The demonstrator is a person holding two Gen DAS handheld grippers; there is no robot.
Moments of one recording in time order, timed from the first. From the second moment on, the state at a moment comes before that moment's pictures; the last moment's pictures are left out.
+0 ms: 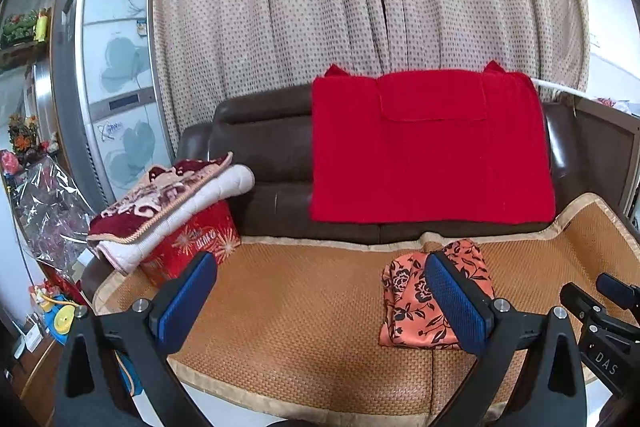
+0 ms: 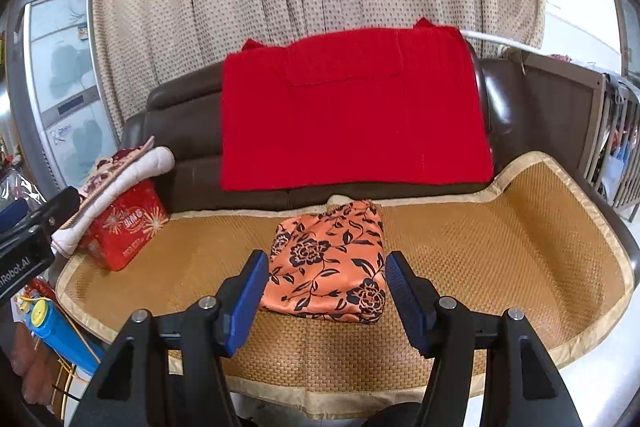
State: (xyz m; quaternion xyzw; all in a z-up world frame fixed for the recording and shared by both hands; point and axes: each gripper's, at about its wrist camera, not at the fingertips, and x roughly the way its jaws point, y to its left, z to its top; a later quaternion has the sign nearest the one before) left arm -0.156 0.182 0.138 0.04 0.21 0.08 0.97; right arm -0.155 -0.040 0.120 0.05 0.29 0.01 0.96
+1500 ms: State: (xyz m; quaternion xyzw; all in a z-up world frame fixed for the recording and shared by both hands) left arm -0.116 0.213 0.018 0.05 0.35 0.07 0.93; right arm -0.122 -0.003 0.051 0.01 0.37 0.00 0.93
